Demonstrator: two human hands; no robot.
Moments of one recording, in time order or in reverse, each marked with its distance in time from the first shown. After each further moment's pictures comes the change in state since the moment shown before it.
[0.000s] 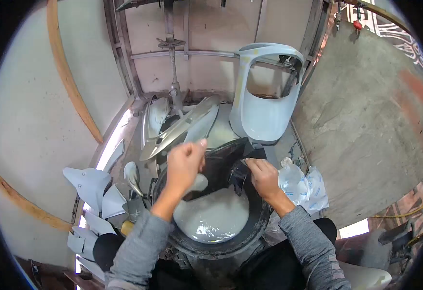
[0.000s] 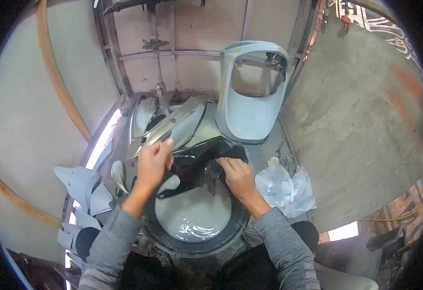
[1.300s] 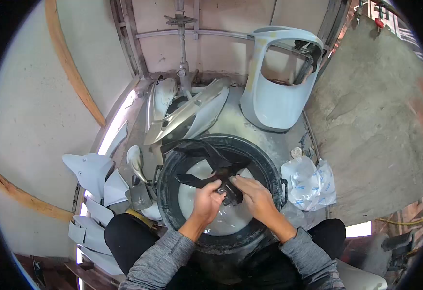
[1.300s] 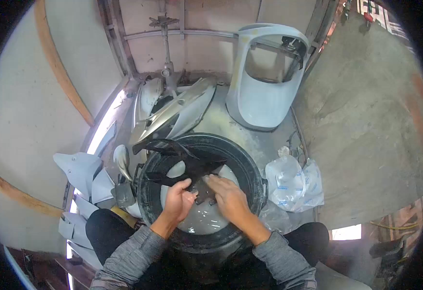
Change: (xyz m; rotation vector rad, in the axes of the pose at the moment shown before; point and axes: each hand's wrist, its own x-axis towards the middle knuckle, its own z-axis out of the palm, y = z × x) left_hand -0.081 -0.134 0.044 -1.171 -0.088 -0.542; right_hand -0.031 -0.076 0.000 0.520 -0.480 0.423
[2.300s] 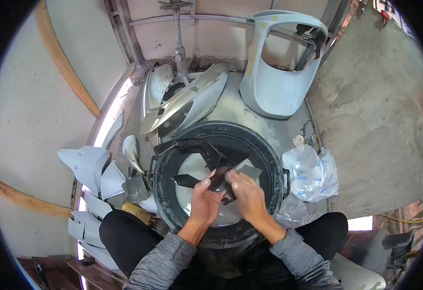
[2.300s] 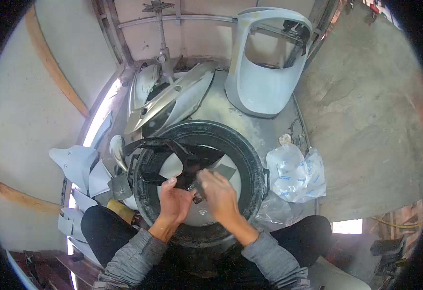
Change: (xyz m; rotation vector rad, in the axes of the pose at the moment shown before) left_hand -0.027 0.001 0.015 -0.041 -0.020 0.088; right_hand -0.002 -0.013 0.033 -0.036 0.102 -0.071
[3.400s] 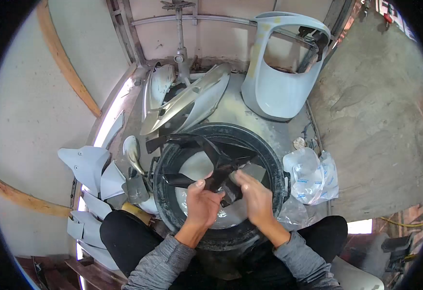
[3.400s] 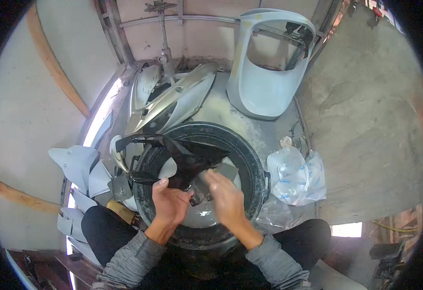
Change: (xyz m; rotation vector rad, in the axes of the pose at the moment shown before) left_hand 0.000 0.012 0.008 -0.090 0.046 0.041; right_hand -0.001 0.003 -0.012 -0.064 0.133 -0.123
